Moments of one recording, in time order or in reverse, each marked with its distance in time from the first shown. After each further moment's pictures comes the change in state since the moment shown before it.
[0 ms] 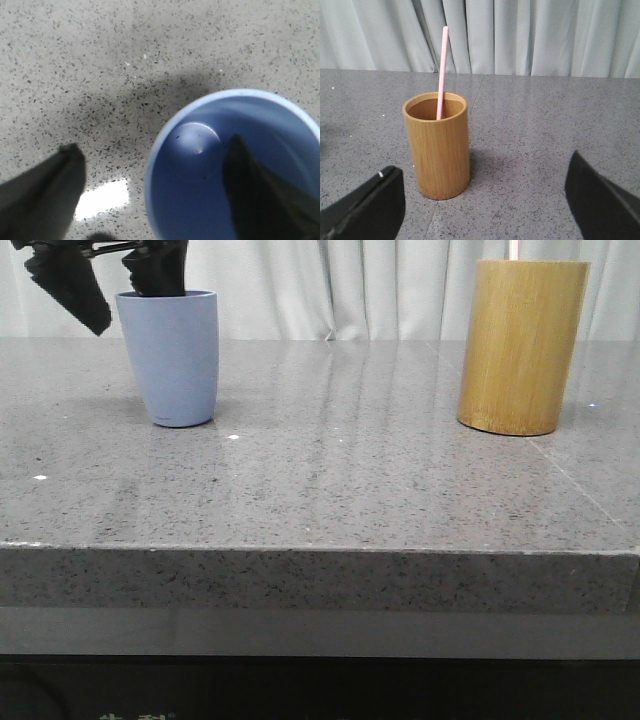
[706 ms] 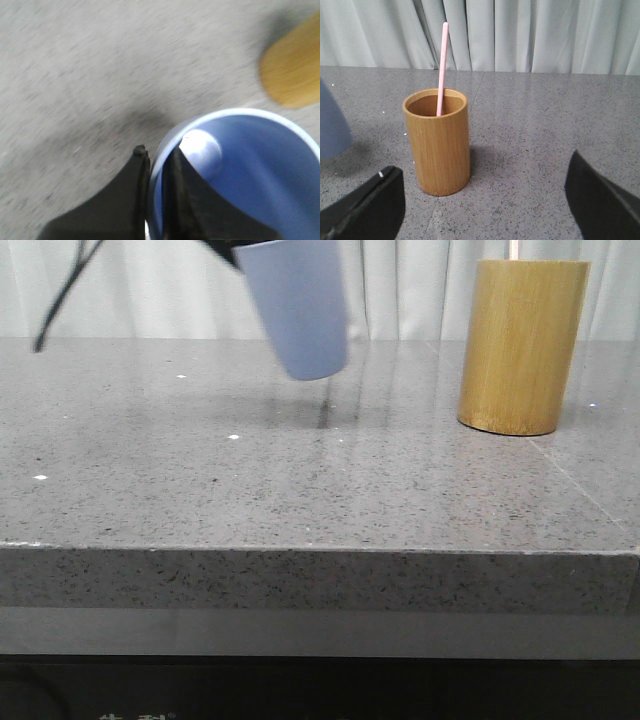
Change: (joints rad) left arm -0.184 0.099 -0.261 -0.173 0.009 0.107; right arm 0.000 0.000 0.000 0.000 0.013 0.000
